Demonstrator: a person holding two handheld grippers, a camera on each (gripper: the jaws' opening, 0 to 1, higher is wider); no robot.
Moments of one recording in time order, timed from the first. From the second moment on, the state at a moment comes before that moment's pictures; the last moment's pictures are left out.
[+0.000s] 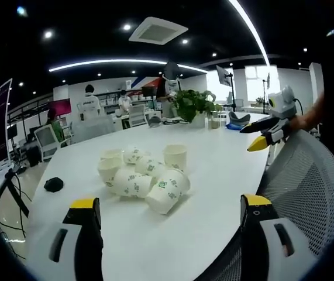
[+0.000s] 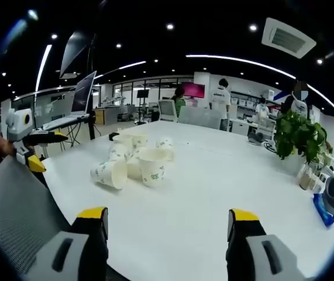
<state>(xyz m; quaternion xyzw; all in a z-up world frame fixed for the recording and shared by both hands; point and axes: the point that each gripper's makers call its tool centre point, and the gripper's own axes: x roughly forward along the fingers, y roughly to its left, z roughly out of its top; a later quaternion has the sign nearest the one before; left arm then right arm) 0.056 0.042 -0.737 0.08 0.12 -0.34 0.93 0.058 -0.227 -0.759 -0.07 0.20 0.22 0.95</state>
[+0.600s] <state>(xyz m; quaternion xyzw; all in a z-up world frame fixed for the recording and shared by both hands) 0.056 0.042 -0.732 0.06 0.11 -0.35 0.93 0.054 -0.219 -0.752 -0.07 0.20 0.23 0.95</state>
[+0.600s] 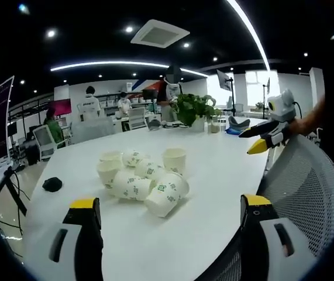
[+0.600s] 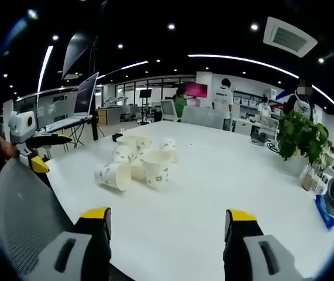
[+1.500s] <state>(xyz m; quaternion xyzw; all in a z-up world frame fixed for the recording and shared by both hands) 0.056 0.043 -0.731 0.06 0.11 -0.34 0.93 0.094 -0.157 -0.718 -0.05 0.17 0.33 0.93</state>
